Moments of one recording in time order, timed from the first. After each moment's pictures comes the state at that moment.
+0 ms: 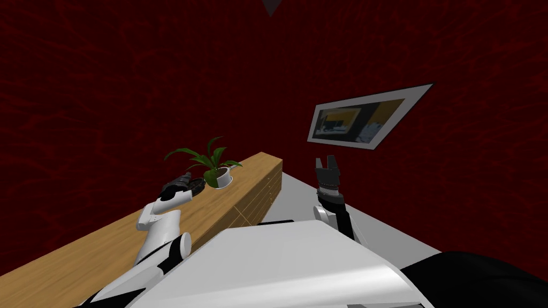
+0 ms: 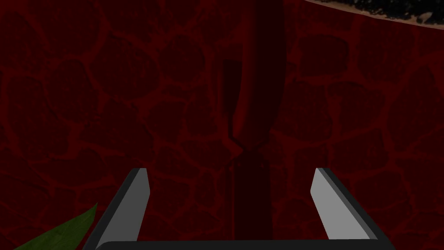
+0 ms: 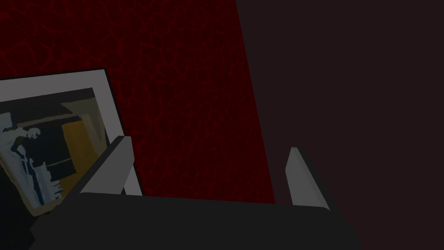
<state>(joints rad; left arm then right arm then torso) -0.21 0.53 0.78 -1.21 -0.13 0.19 -0.95 0.52 0.02 -0.01 -2.33 0.04 -0.62 0.06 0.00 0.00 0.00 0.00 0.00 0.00</state>
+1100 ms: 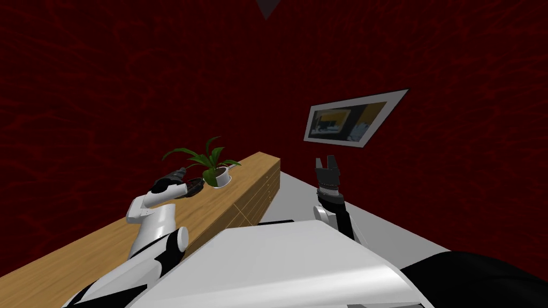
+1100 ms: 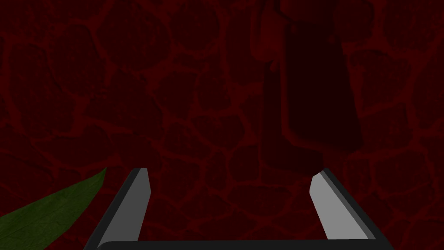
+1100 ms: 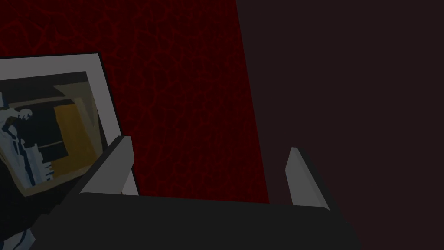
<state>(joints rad) -0.27 0.60 0.79 -1.25 -0.10 0.33 -0.98 0.52 0.02 -0.01 -2.33 0.04 -0.62 0.06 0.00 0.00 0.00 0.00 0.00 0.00</state>
